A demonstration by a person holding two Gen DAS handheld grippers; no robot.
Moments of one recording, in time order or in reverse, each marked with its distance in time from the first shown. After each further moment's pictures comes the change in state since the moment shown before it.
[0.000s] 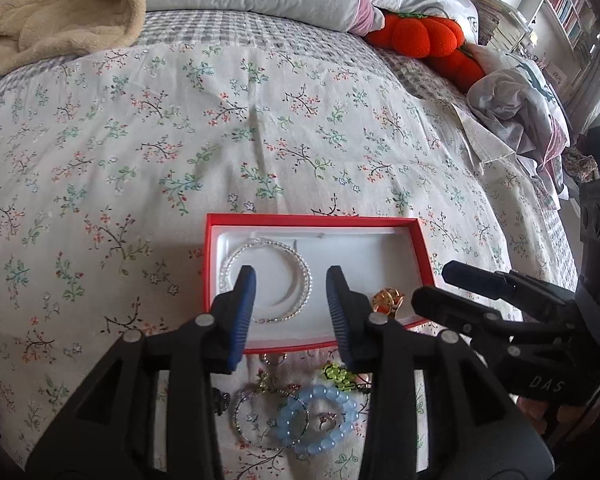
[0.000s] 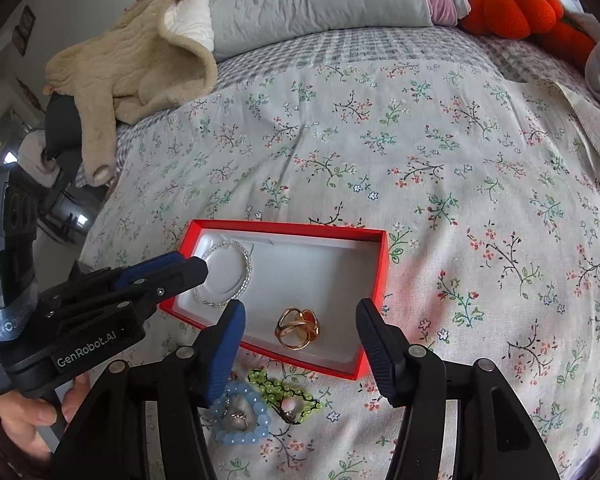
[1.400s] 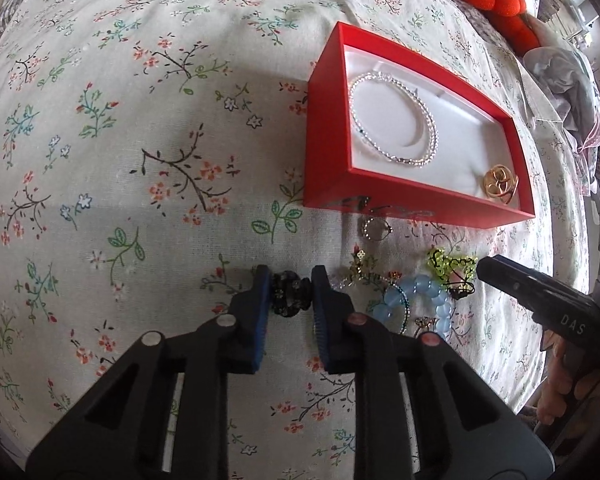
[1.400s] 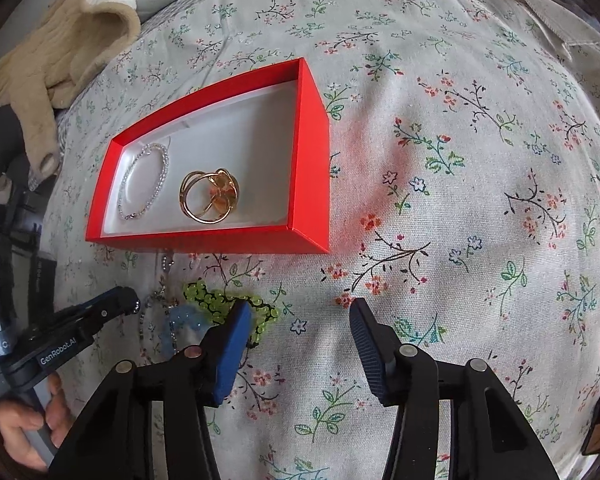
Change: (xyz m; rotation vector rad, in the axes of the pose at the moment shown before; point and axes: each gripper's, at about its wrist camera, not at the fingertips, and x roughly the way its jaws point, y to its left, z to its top) left arm 0.043 0.052 -0.072 -0.142 0.284 0.046; right arm 0.048 -0.027 -0.061 0.196 0.246 -0.111
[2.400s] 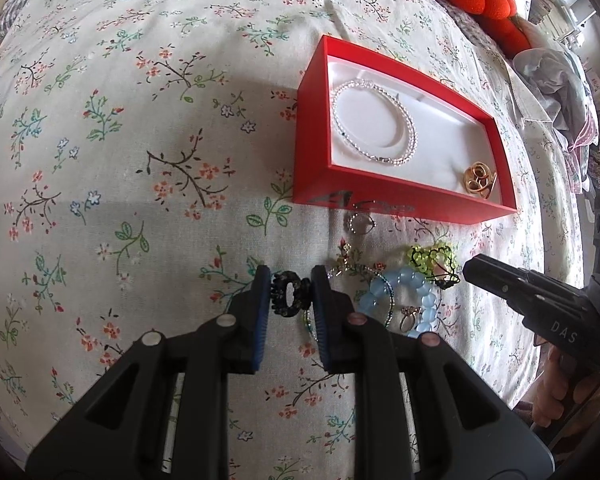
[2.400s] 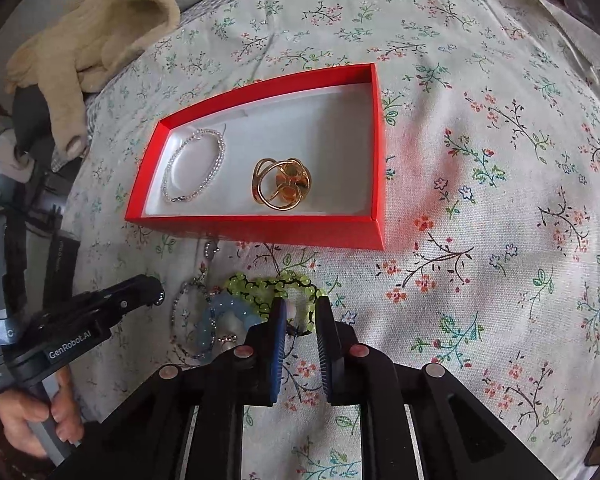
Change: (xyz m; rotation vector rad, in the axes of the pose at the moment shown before) left arm -0.013 0.000 -0.004 0.009 -0.024 -0.019; right arm -0.014 0.022 -0.008 -0.089 -0.027 0.061
